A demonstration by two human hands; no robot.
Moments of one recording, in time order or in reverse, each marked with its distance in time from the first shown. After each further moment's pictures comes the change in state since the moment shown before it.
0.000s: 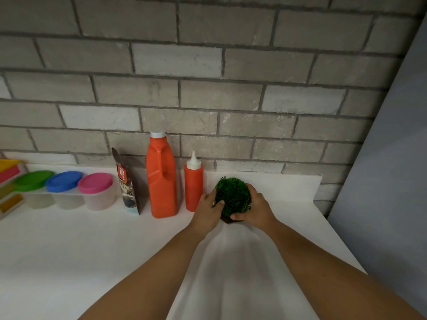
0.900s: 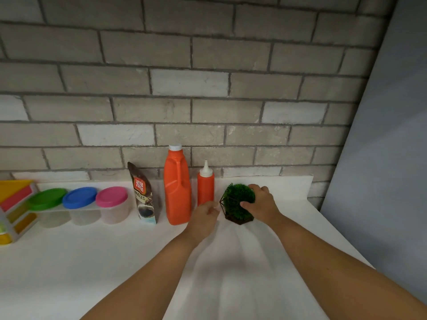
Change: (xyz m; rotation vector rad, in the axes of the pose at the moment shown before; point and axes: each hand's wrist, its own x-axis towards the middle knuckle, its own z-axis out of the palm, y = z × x) left_hand -0.036 -0.004 -0.069 -0.075 -0.099 -0.078; right_hand -0.043 -0.092 -0.003 -0.243 0.119 0.212
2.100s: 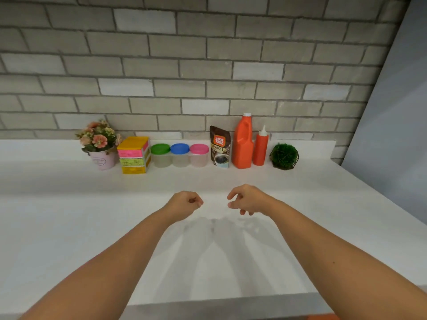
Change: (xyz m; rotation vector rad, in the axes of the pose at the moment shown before) left_hand -0.286 -0.088 -0.256 0.376 -0.054 -0.014; right_hand -0.303 -0.201 0.103 -0.005 -0.451 -0.111
